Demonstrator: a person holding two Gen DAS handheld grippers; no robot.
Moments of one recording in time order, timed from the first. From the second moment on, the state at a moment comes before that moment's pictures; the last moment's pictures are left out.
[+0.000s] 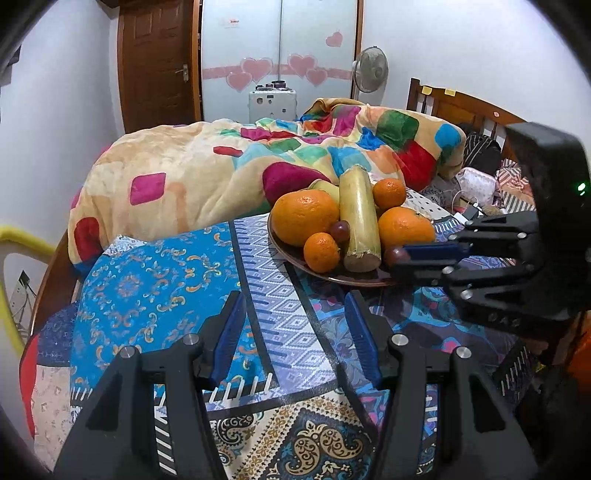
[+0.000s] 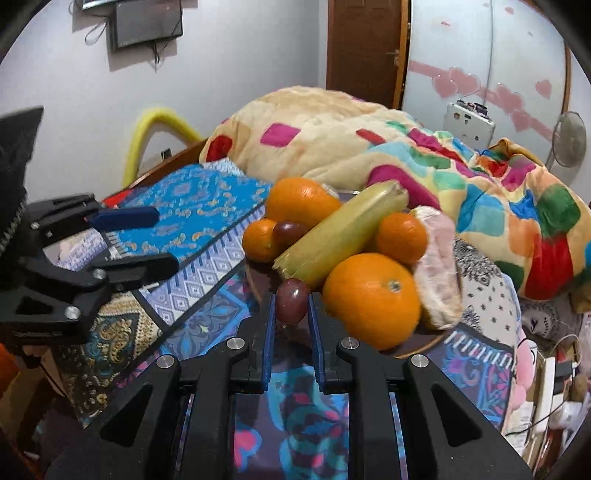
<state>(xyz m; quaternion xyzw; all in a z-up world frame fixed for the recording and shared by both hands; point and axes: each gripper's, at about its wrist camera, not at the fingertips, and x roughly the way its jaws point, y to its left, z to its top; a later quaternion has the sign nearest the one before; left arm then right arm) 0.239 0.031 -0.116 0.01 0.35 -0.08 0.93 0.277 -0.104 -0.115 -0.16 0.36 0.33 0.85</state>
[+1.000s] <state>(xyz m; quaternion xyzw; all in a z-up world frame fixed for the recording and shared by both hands) 0.118 -0.001 -0.008 0.00 0.20 -0.08 0.98 0.167 -0.171 -0.003 -0.06 0.23 0.28 0.93</state>
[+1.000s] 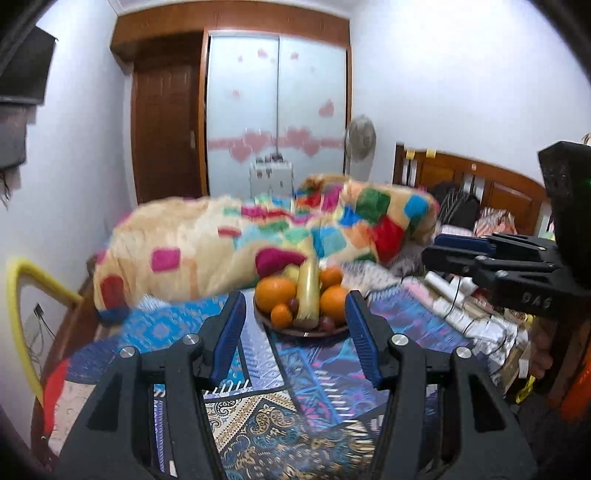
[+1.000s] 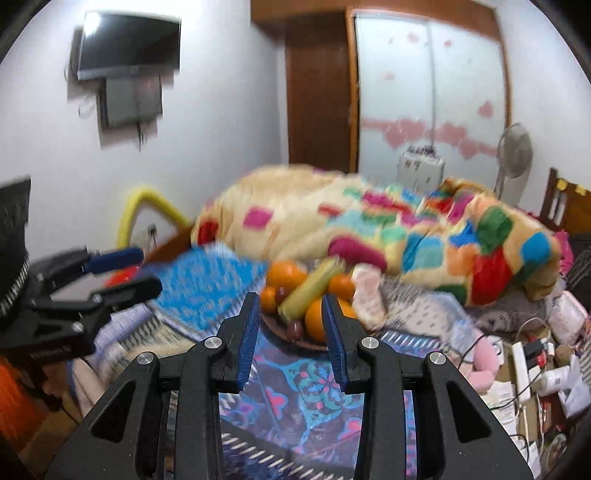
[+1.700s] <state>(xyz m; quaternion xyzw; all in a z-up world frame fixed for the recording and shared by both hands) -0.025 -0.024 0.057 0.00 0.06 -0.05 1.00 0.021 -0.195 0.062 -0.02 0.04 0.23 0.97</state>
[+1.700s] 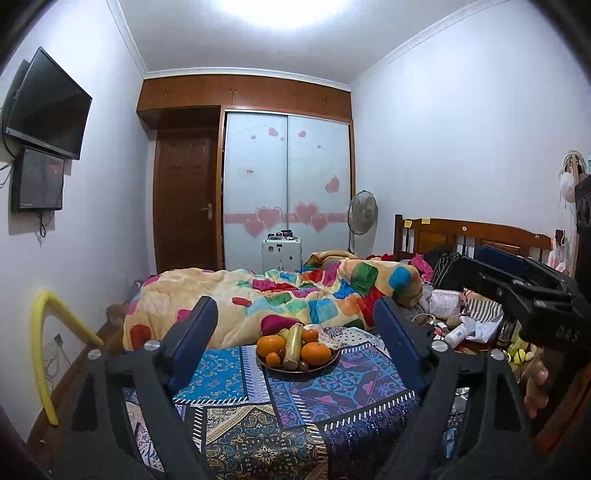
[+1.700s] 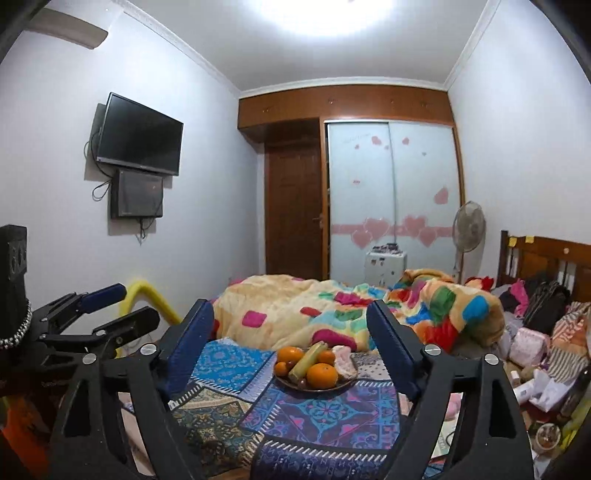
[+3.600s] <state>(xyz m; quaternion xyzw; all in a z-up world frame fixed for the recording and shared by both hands) -0.022 -0.035 0.048 -0.01 0.06 -0.04 1.00 0.004 -0.201 0.057 -0.02 0.03 0.20 0.98</state>
